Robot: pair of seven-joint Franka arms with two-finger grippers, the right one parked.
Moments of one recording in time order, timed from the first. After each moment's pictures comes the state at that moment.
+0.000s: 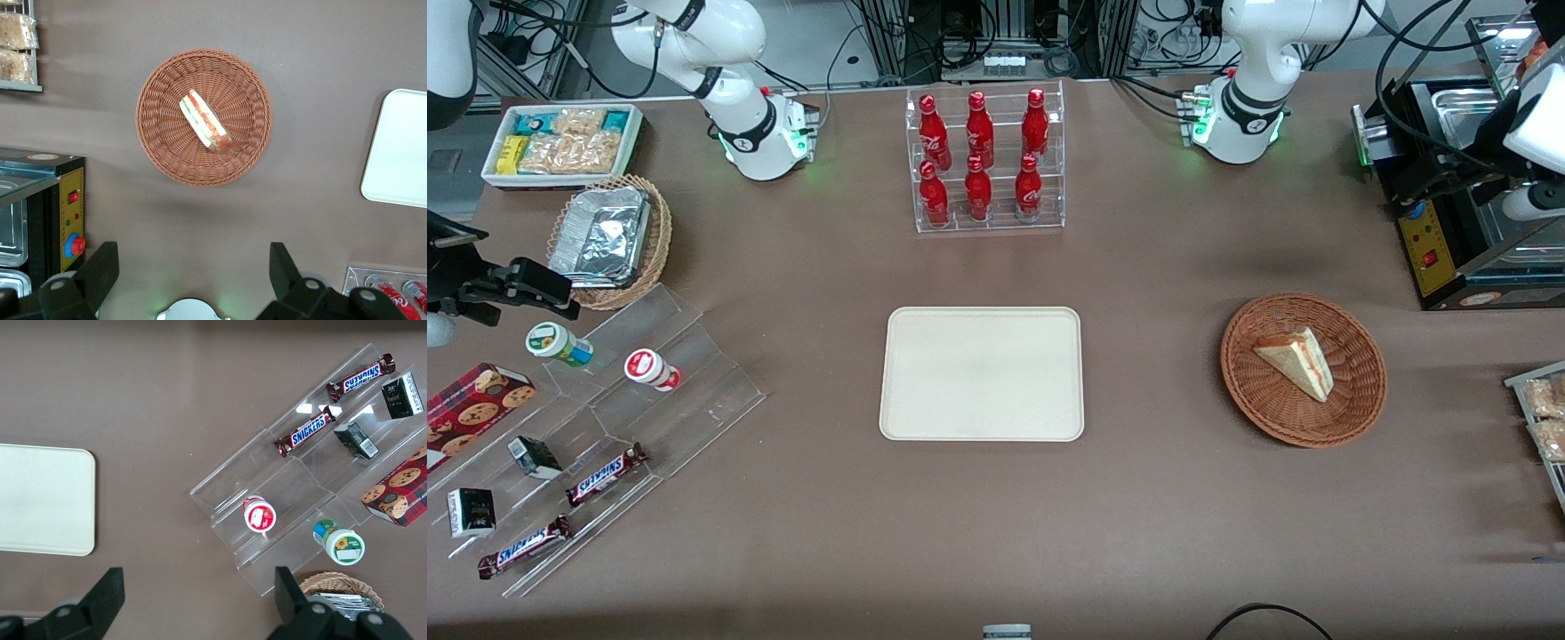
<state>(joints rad) -0.06 -0.16 0.02 -1.69 0.02 1.49 -0.15</state>
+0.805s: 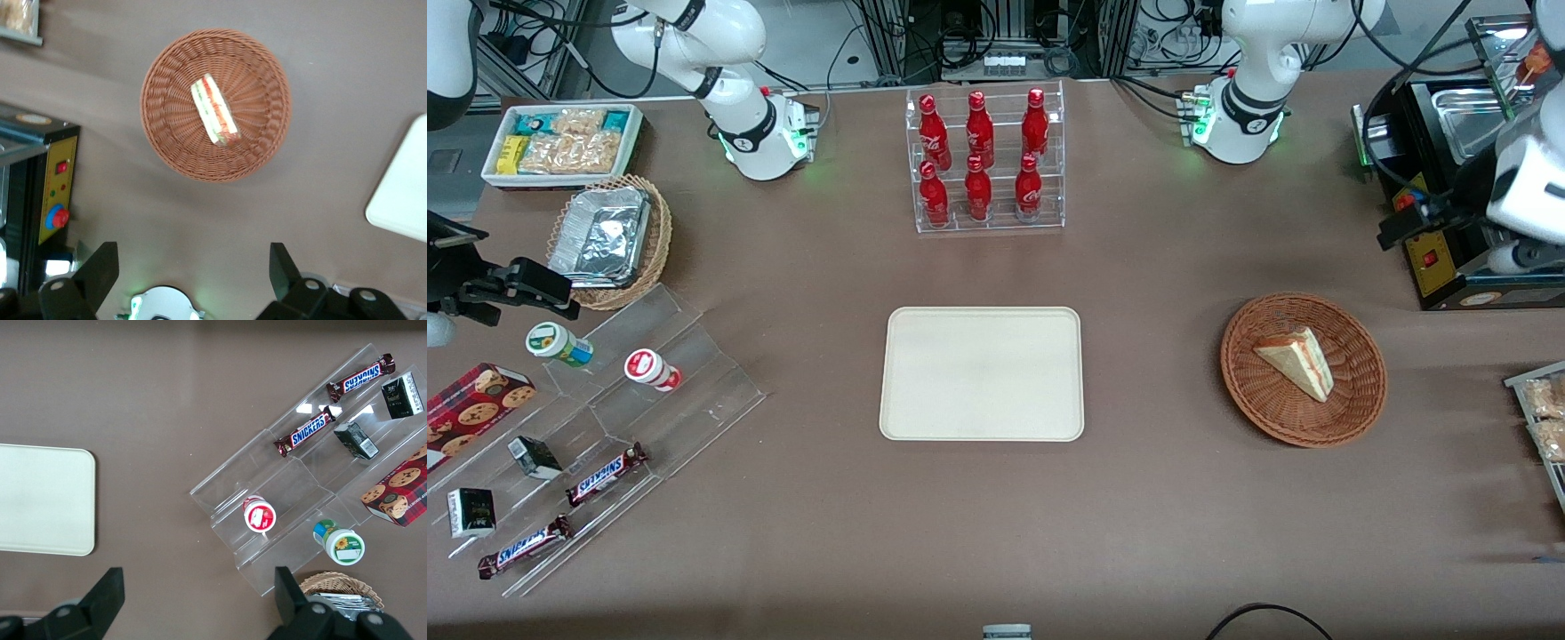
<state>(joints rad) -0.05 -0.05 0.02 -1.68 0.04 1.49 -0.37</state>
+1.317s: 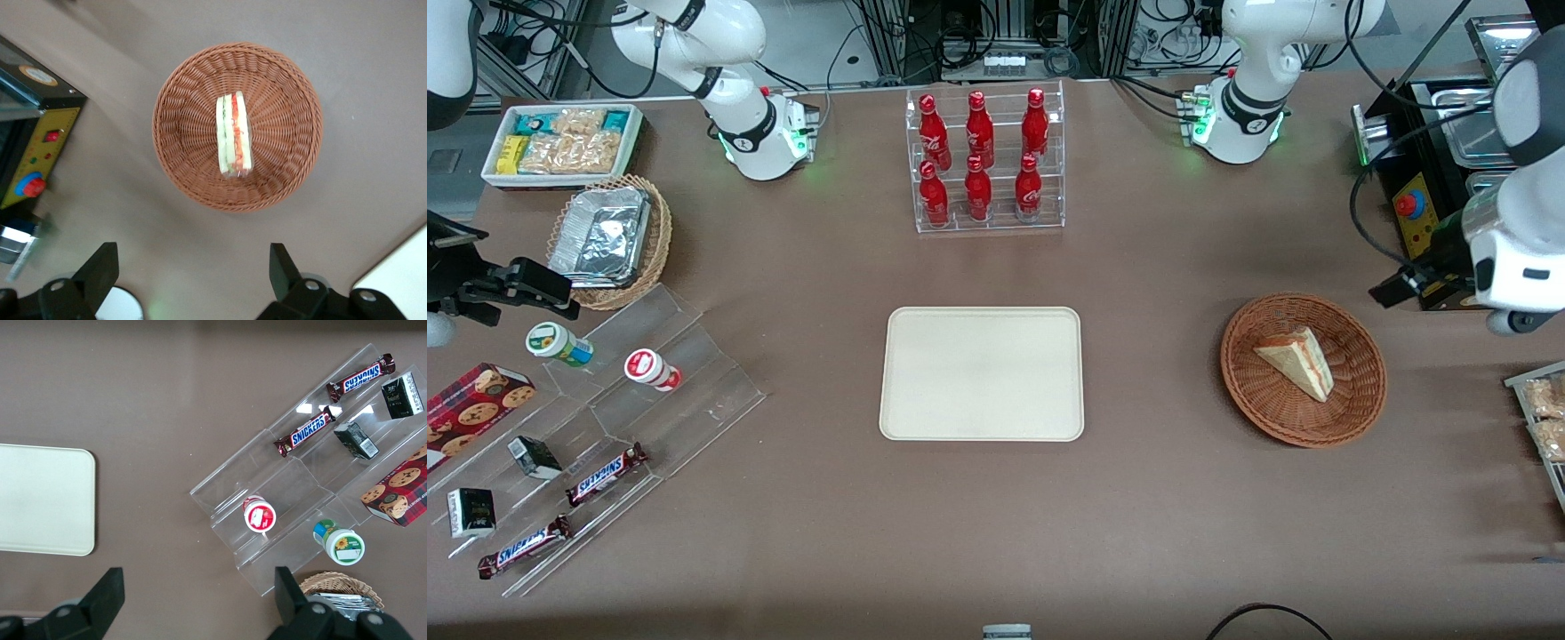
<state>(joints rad) -0.04 0.05 0.02 -1.75 0.06 1.63 -0.69</state>
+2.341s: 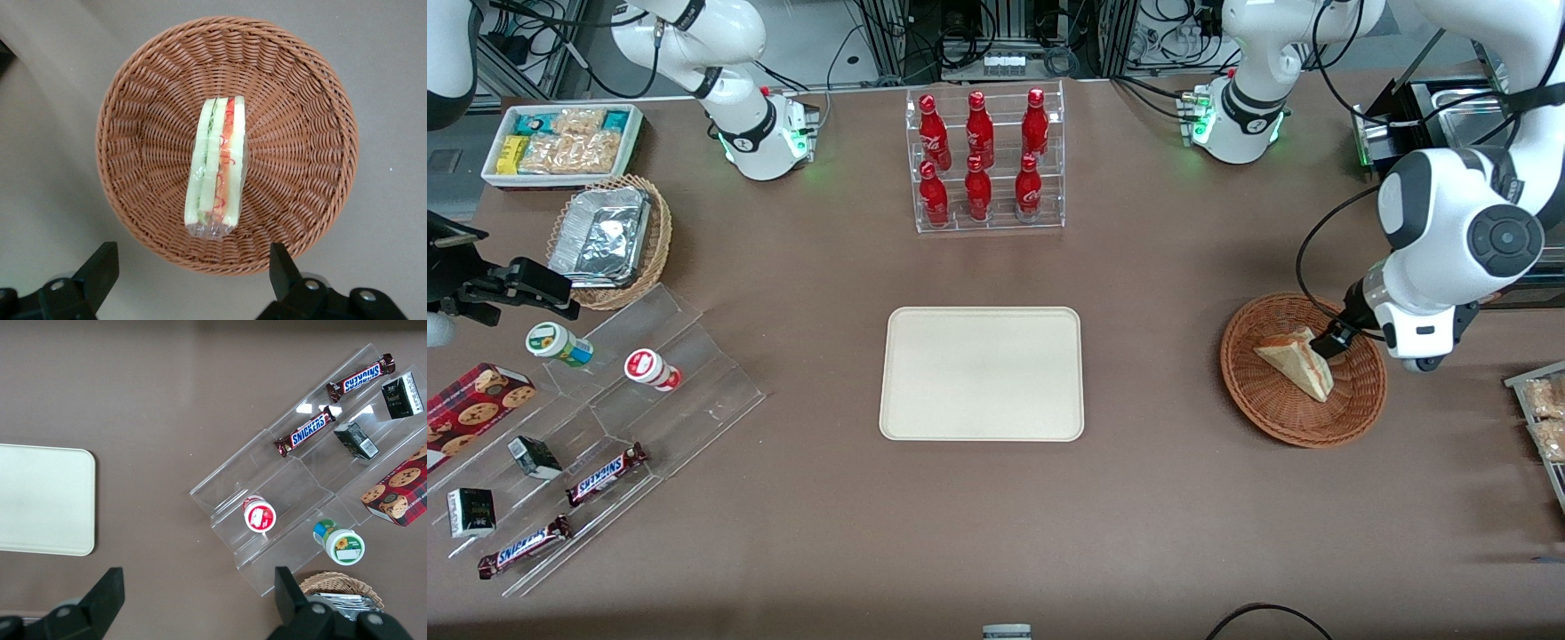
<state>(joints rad) -0.04 0.11 0.02 -2.10 0.04 2.10 -0.89</state>
